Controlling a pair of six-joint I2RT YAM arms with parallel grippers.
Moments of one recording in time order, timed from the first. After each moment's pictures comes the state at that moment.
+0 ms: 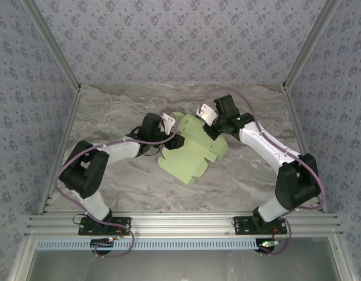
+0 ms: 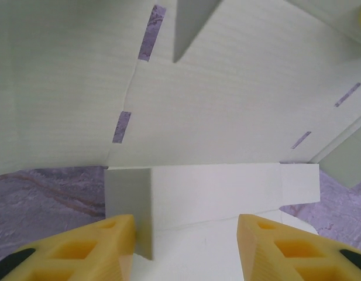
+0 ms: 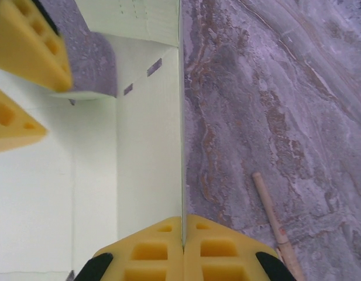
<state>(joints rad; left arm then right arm) -0.58 1.69 0.93 0.13 0.44 -0.21 0.46 1.54 1.22 -0.54 -0.12 -0.52</state>
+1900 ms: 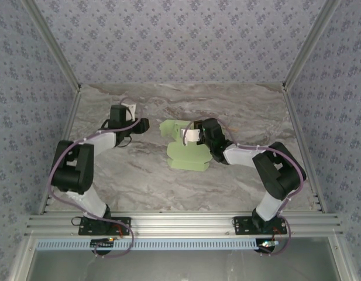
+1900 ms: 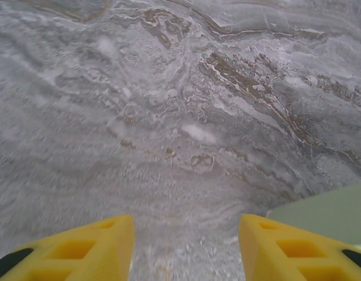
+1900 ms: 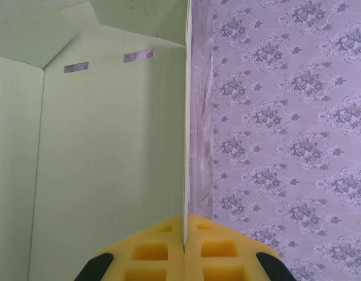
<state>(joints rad) -0.20 1.73 0.97 0.07 0.30 -0.24 0.59 1.69 0.82 0.48 0.16 -1.32</state>
